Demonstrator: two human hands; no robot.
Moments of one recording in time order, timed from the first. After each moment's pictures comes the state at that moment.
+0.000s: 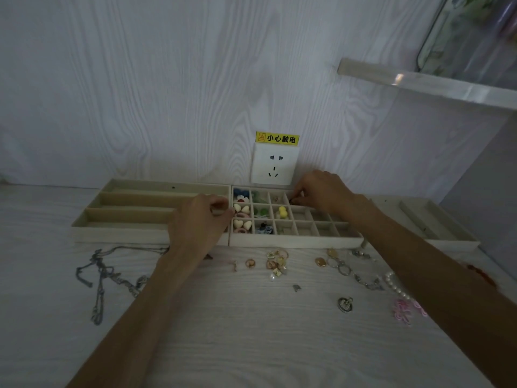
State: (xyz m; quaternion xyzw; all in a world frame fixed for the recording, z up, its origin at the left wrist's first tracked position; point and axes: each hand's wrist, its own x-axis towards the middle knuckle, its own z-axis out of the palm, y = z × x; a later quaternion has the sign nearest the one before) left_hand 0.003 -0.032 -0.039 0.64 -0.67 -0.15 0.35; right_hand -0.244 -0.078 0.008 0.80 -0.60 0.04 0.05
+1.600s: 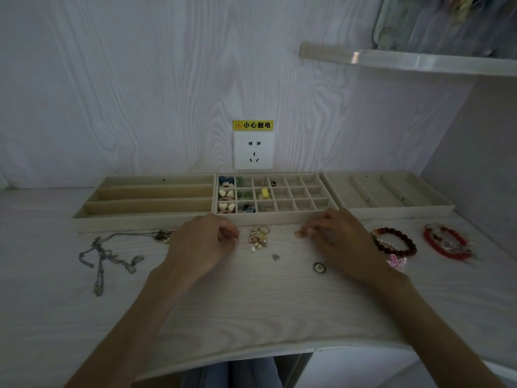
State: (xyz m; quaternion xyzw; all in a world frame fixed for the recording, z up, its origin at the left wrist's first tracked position) left_hand -0.015 0.043 -0.027 0.58 -0.78 -0.14 0.18; right_hand -0.272 0.073 -0.052 0.73 -0.62 0.28 -0.01
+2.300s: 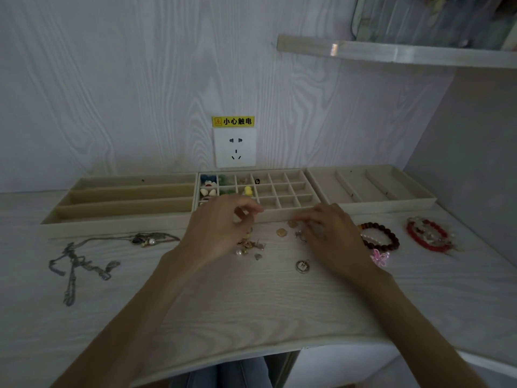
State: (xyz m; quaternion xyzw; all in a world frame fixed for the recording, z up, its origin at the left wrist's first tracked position) left_hand -0.063 0.027 -0.023 0.45 -0.82 -0.19 0.30; right_hand -0.275 0.077 -0.052 0.70 -0.64 0.32 -0.01
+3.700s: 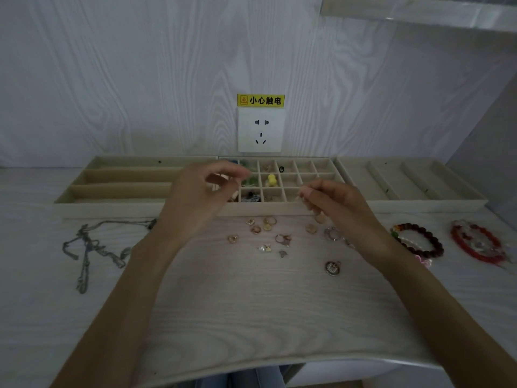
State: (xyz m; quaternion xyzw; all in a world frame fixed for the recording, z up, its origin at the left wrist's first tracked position) left_hand -0.019 0.013 -0.006 0.45 -0.73 -0.28 0.43; right_hand -0.240 0.053 -0.016 0.63 -0.52 0.45 -0.35
